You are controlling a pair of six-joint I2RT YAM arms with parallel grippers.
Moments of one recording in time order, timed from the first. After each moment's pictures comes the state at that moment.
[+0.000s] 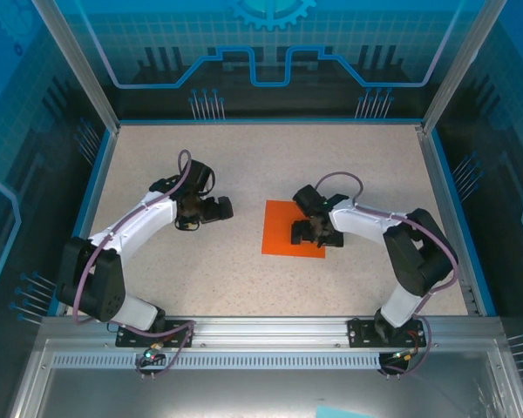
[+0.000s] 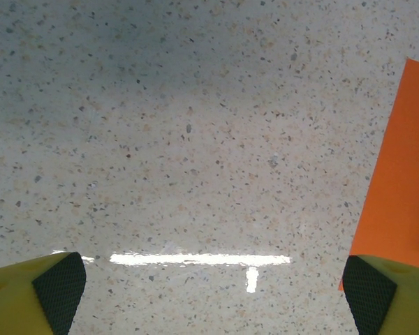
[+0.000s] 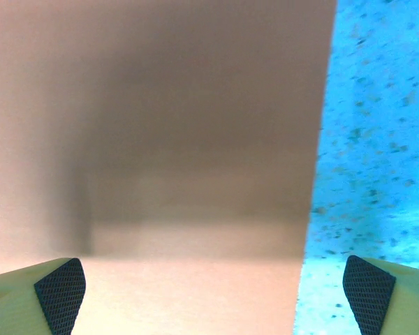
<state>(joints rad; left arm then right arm) -0.32 1.47 1.06 -0.78 0.07 -0.58 0.58 1.68 0.99 -0.71 0.11 0.66</state>
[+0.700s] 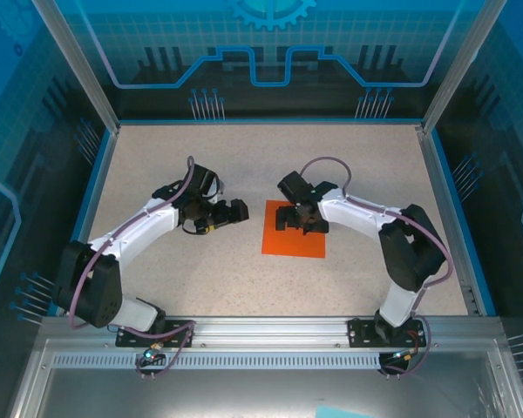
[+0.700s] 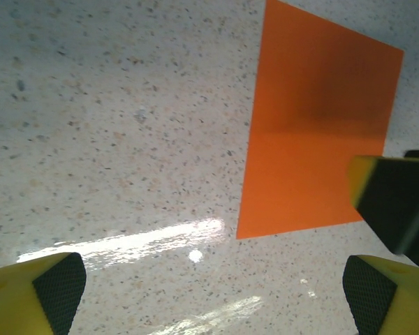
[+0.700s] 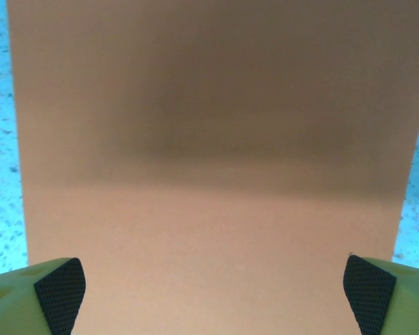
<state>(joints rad) -0.37 1.44 1.00 -0.65 0.33 -0.61 0.65 1.77 1.20 -0.75 0.12 0.70</state>
